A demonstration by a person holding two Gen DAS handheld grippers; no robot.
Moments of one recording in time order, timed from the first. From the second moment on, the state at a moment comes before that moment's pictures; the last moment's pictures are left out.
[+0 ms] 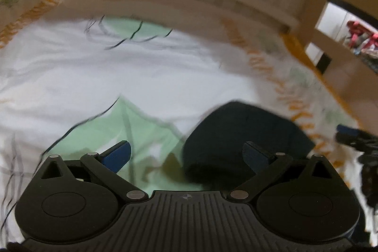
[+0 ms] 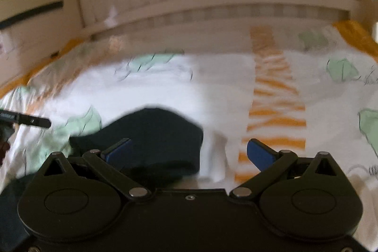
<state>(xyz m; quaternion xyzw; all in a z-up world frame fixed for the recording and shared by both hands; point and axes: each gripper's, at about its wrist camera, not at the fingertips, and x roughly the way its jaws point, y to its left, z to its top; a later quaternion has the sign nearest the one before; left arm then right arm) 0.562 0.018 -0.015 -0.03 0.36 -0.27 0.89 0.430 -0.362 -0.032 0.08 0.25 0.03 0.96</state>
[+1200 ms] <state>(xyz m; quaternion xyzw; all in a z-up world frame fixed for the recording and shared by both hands) 0.416 -0.015 -0.007 0.11 0.14 -0.30 0.94 0.377 -0.325 -0.012 0.02 0.18 0.12 0.98</state>
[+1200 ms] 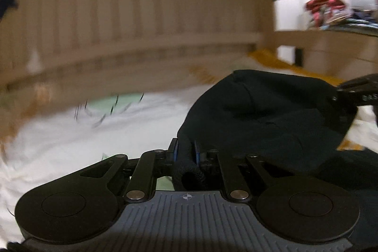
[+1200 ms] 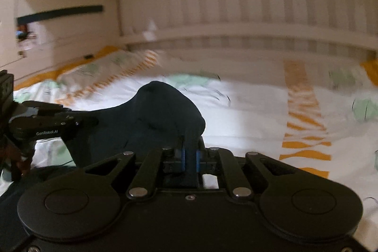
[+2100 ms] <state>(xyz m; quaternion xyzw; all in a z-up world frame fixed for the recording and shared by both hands) 0.355 0.038 0.010 -0.21 0.38 -0.34 0.84 0.249 -0.351 -0.014 0.31 0.32 0.12 0.89</state>
